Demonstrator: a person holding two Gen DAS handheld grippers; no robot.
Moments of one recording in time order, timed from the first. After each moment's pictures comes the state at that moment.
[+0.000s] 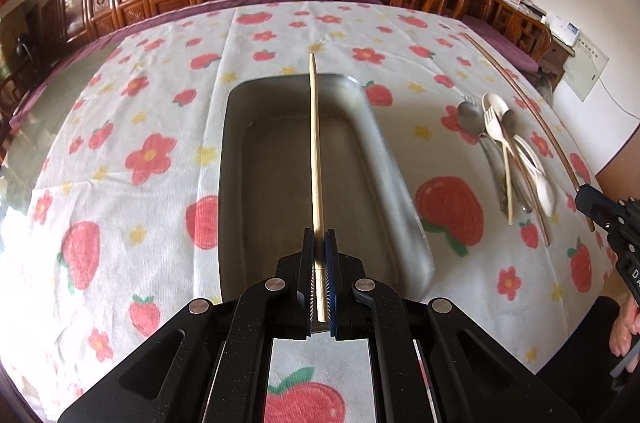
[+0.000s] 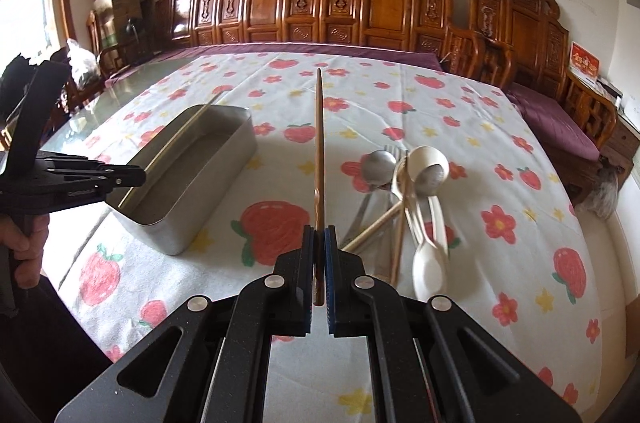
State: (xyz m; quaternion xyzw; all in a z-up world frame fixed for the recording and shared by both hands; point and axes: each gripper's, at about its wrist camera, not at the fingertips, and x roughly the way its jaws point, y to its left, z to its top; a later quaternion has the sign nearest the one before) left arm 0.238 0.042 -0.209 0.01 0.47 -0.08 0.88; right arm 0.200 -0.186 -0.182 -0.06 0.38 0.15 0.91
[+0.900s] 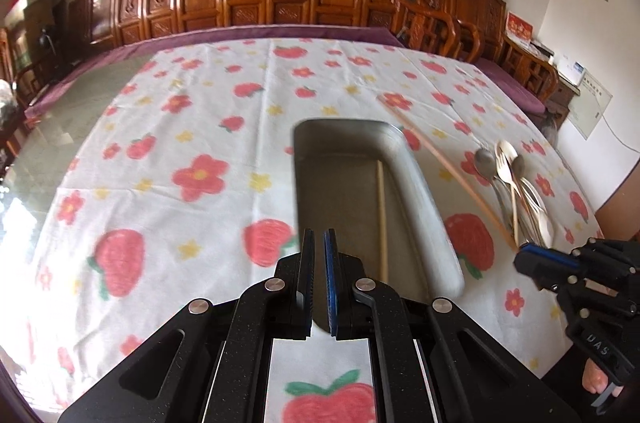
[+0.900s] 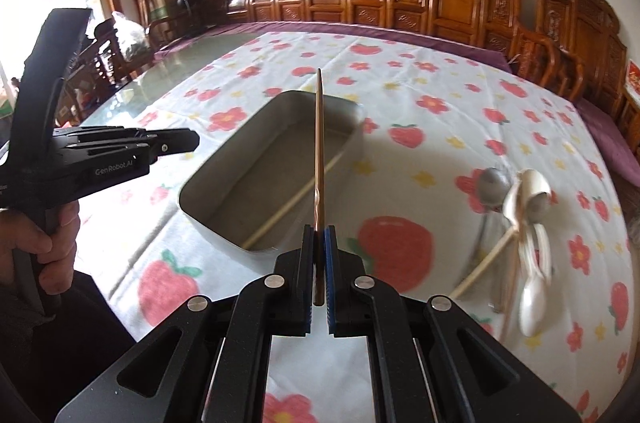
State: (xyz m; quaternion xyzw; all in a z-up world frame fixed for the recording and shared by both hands) left arm 0.221 0.093 -0.178 -0.03 0.42 -0.05 0.91; right arm 0.215 -0.088 -0.182 -0.07 0.42 0.24 0.87
